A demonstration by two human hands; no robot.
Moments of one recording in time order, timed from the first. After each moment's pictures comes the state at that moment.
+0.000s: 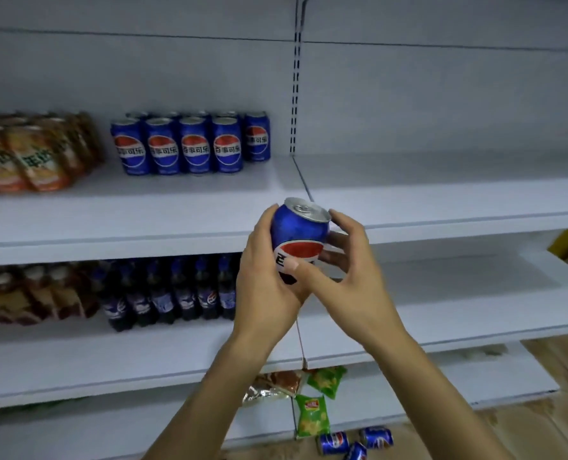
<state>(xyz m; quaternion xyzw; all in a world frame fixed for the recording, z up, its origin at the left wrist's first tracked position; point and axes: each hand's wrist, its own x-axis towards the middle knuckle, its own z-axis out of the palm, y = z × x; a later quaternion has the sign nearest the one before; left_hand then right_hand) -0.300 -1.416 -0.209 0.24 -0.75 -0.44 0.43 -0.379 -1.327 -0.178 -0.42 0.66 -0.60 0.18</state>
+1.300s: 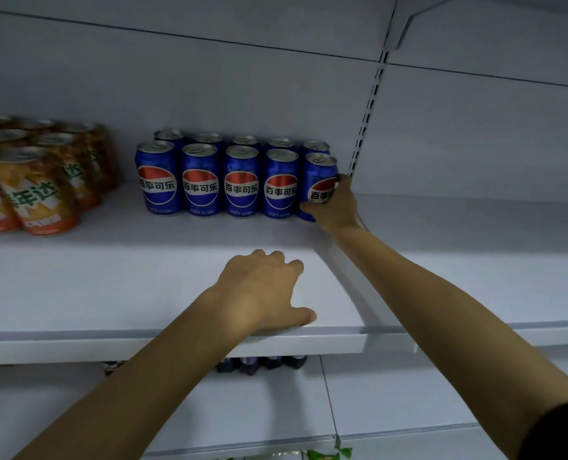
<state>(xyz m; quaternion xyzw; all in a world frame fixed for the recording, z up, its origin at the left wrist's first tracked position) -0.308 -1.626 -0.159 0.25 -0.97 -0.01 -0.05 -0.512 -1.665 -0.182 -0.35 0.77 -0.53 0.09</state>
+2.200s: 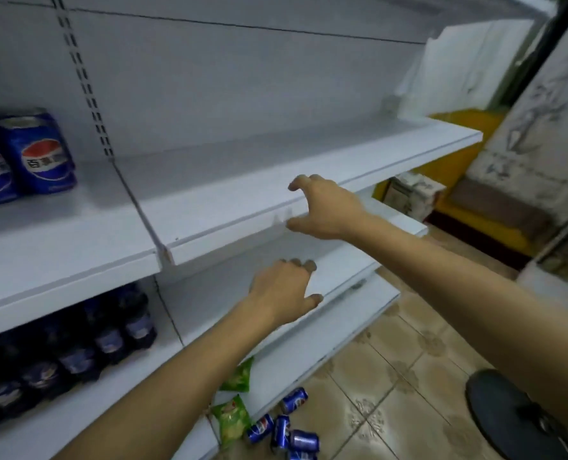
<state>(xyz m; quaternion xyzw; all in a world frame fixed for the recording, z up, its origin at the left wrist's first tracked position) -0.491 -1.352 -0.242 -0.02 -1.00 -0.09 0.01 -0.576 -1.276 -0.144 -0.35 0.93 -0.09 -0.03</state>
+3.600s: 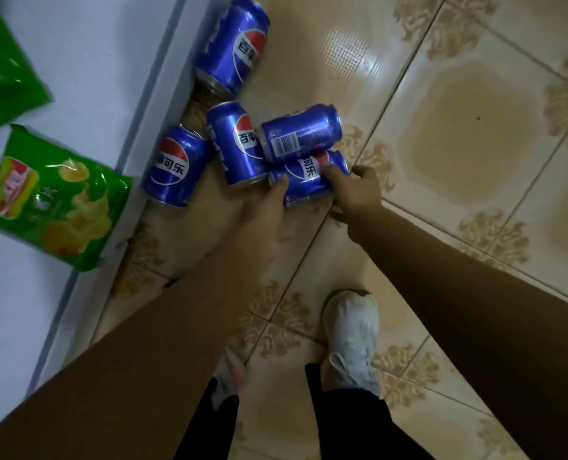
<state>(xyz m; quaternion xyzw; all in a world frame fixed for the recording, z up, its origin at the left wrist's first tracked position) -0.495 -1.243 -1.169 0.50 -0.50 -0.60 -0.37 -0.509 -1.122 -1.147 0.52 0.62 -0.52 0.27</state>
